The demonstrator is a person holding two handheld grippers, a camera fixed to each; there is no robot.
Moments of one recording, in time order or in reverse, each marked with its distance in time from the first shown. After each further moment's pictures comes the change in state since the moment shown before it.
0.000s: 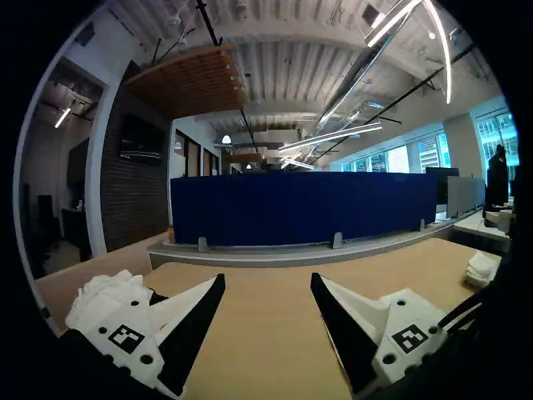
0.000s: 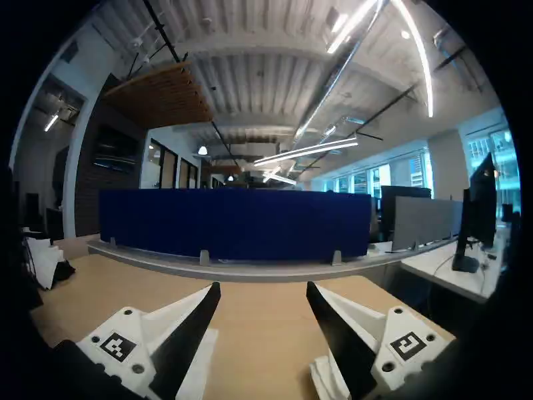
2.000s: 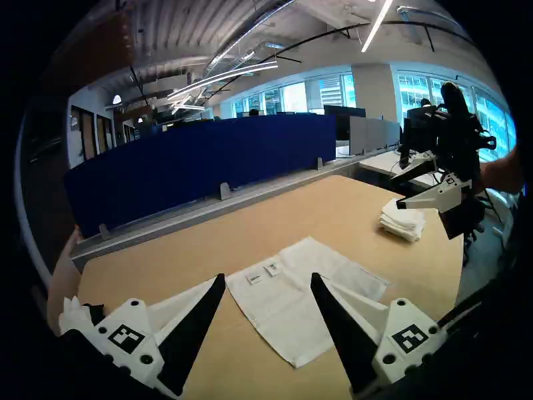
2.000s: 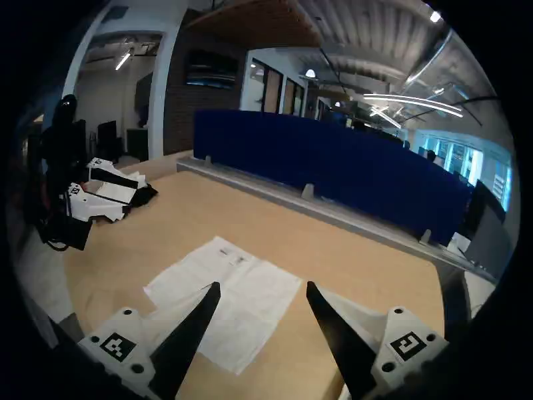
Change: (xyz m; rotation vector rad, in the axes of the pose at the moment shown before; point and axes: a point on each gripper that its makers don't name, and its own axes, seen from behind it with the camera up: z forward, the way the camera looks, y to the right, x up) left arm -0.025 0.139 -0.025 -0.572 -0.355 0.189; right arm -0.038 -0.115 -0.032 0.535 -0.460 -0.204
